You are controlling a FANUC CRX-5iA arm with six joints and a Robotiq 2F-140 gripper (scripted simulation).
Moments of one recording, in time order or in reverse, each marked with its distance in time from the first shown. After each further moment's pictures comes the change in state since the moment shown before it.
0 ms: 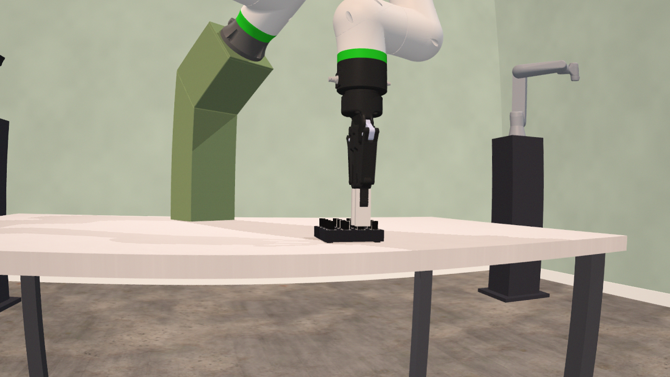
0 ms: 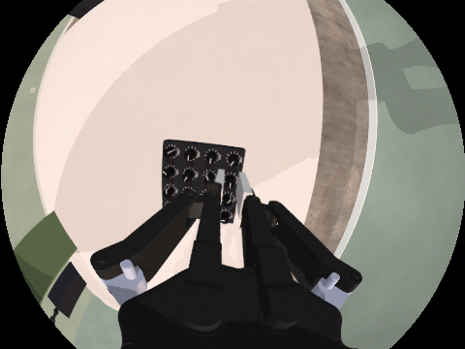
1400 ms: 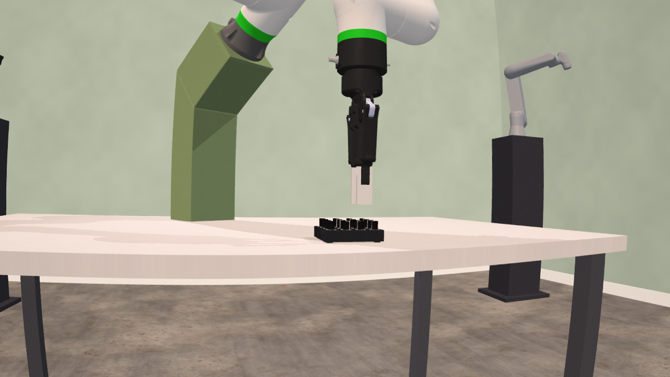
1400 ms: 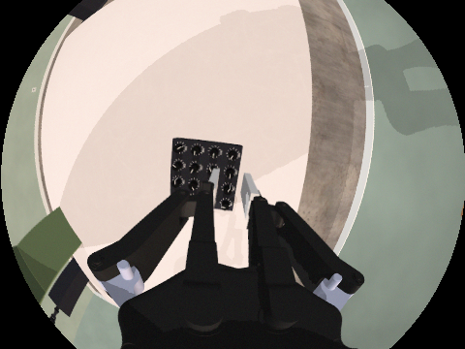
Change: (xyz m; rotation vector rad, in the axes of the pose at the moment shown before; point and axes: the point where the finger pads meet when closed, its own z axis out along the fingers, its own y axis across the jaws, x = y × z) arm 0.000 0.000 -0.038 0.000 0.000 0.000
